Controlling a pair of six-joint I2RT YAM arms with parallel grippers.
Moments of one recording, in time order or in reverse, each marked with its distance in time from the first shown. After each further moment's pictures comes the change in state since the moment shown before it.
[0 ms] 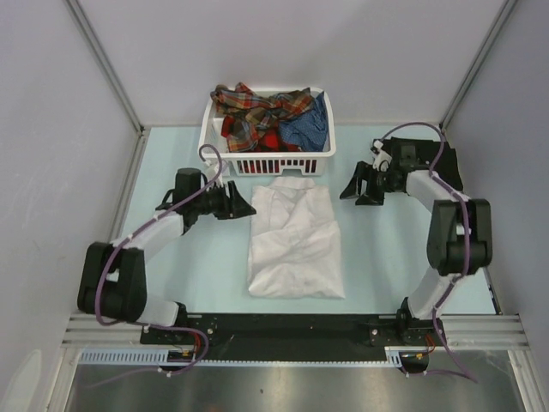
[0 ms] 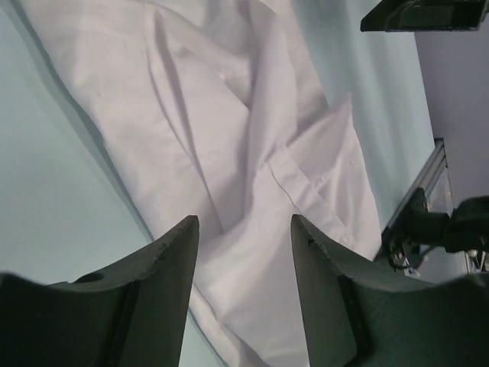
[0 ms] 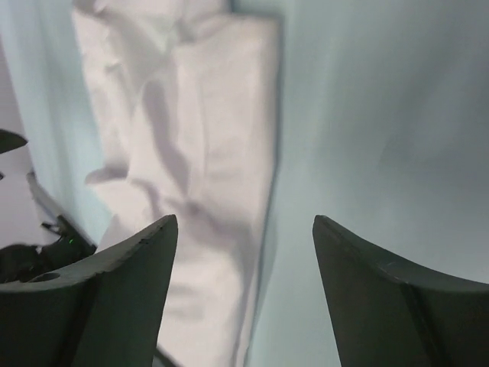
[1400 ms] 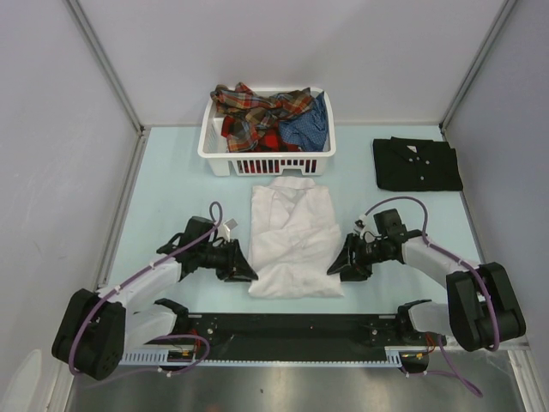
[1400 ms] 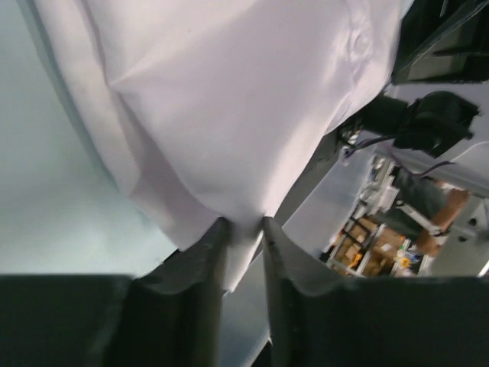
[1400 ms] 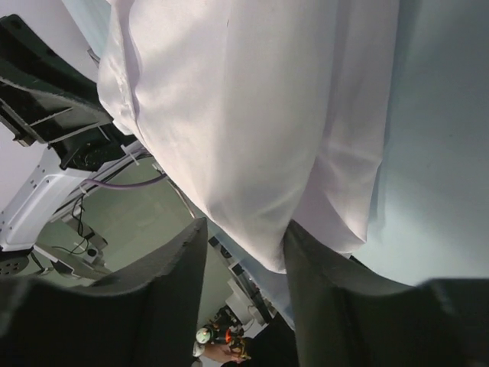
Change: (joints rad) left arm -0.206 -0.428 -0.410 -0.285 0.055 -0.325; right arm 0.220 -0.601 -0.755 -0.005 -0.187 0.433
